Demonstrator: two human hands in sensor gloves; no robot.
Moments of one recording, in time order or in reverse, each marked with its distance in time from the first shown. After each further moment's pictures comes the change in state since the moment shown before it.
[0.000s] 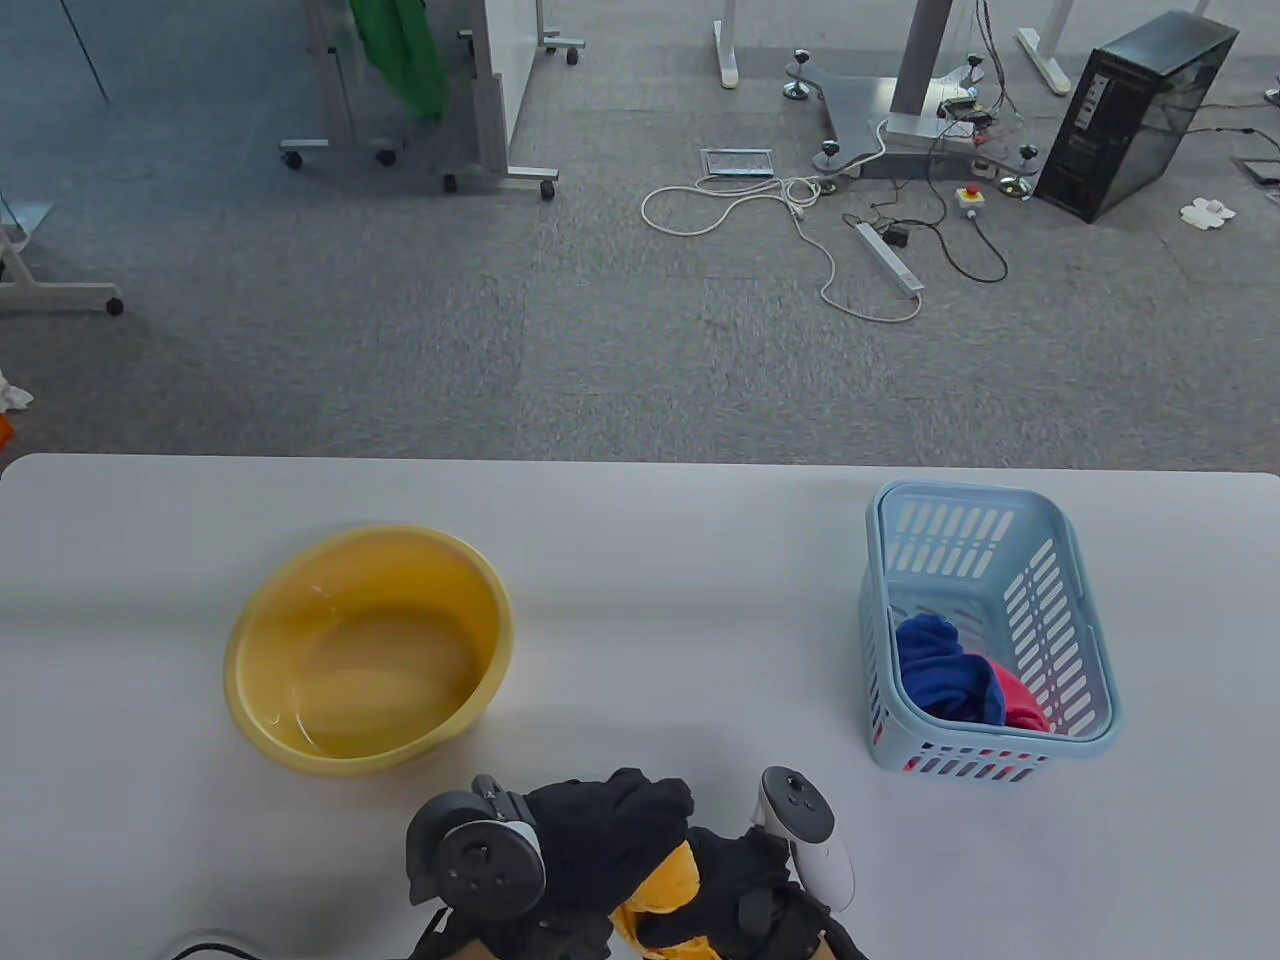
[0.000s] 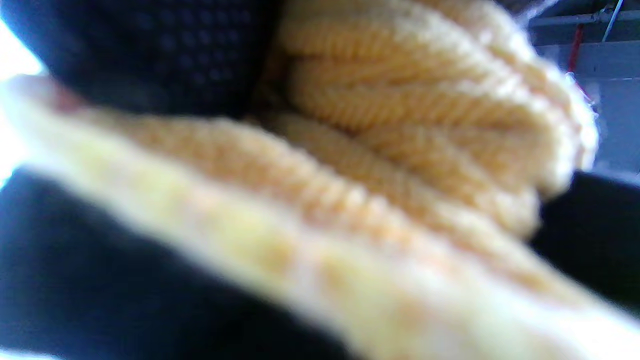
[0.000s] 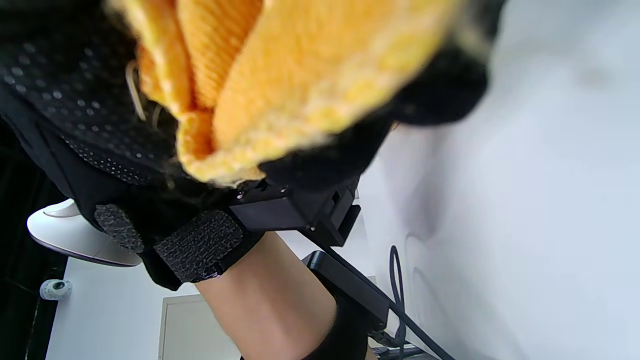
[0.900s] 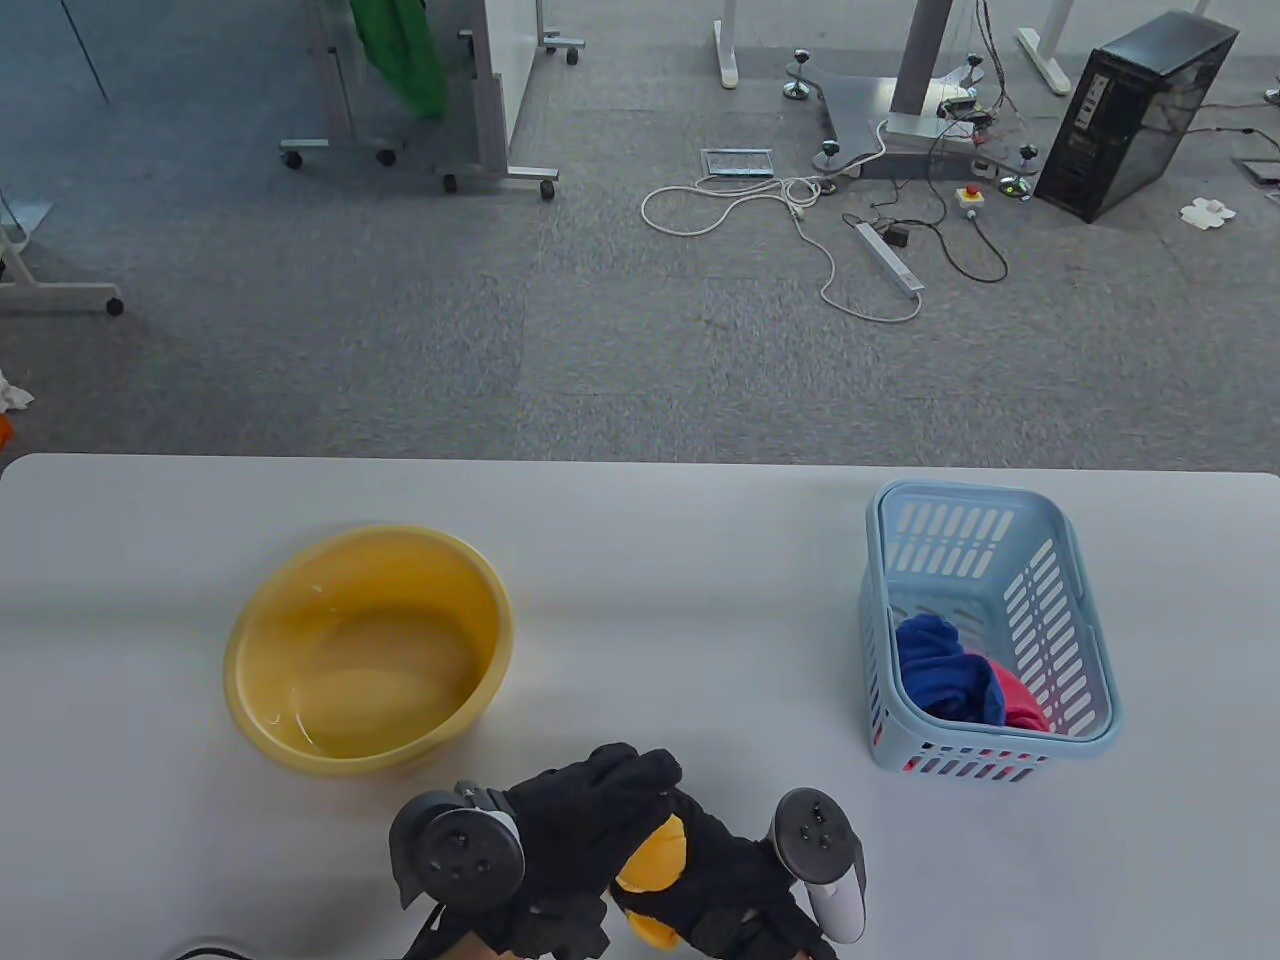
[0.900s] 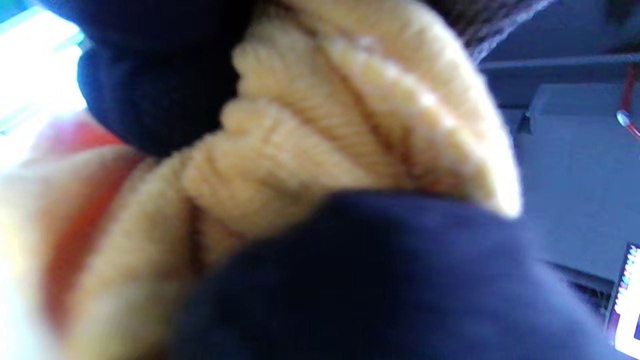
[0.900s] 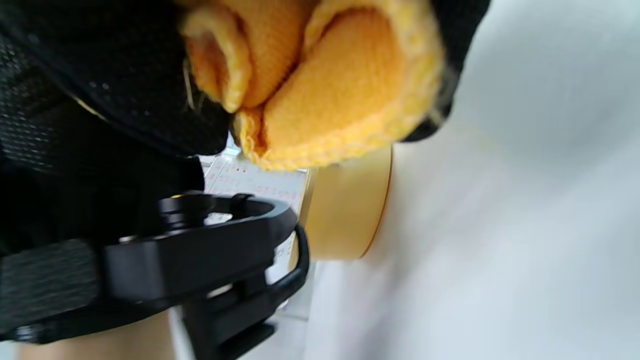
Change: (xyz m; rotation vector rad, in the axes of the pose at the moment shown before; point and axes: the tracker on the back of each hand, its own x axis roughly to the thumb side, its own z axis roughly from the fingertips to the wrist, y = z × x) left_hand -0.017 -0.002 0.011 0.106 0.138 0.068; right_hand 0.015 0.003 0.015 -0.438 -0.079 0.391
